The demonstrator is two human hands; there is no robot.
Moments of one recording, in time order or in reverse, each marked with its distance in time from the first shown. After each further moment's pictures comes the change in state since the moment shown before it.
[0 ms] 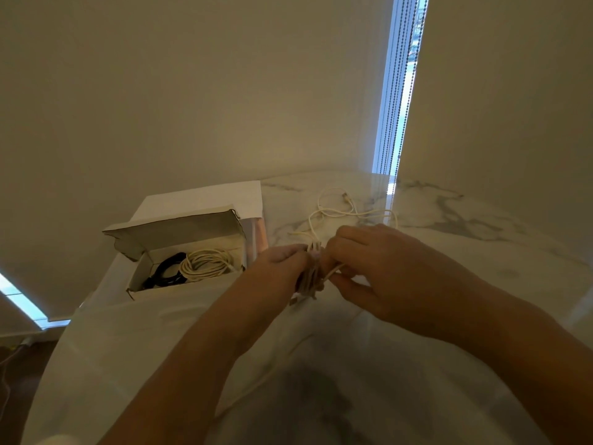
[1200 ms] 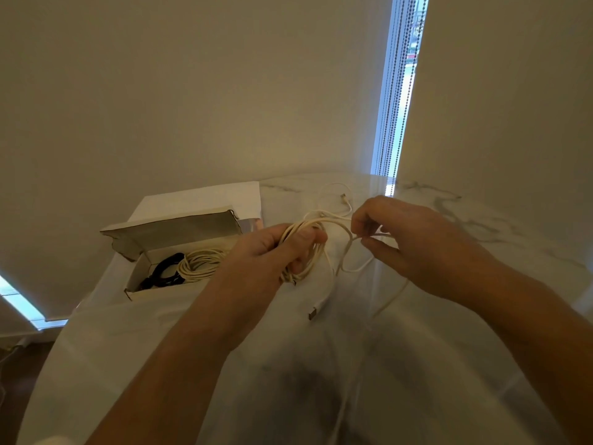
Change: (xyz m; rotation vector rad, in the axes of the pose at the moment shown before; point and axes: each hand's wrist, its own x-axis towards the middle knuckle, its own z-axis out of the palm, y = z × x) left_hand -0.011 0.014 -0.010 -0.070 0.061 0.203; right_hand -0.005 0.041 -0.005 0.077 0.115 0.229
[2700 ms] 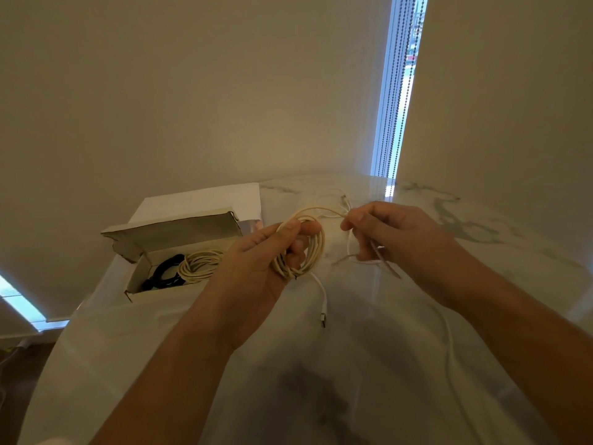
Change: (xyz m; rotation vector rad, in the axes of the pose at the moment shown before) left_hand 0.002 0.002 0.002 -0.496 -0.029 -0.081; right_hand 0.008 -0.012 0.011 0.789 0.064 0.378
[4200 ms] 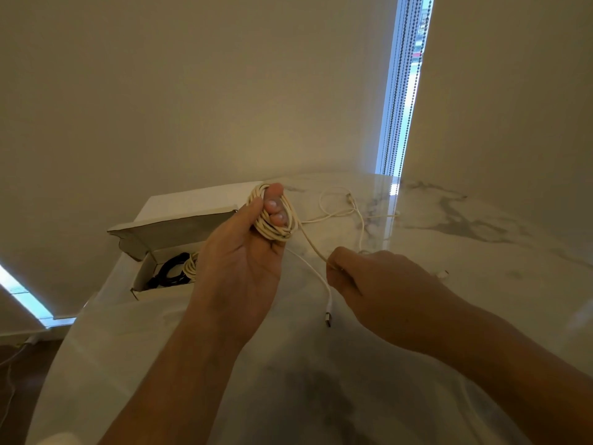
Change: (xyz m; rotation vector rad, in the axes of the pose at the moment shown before) left_hand 0.004 0.010 -0.003 -0.442 0.123 0.117; right_hand -0.027 0.002 0.038 -0.835 -0.202 -0.190
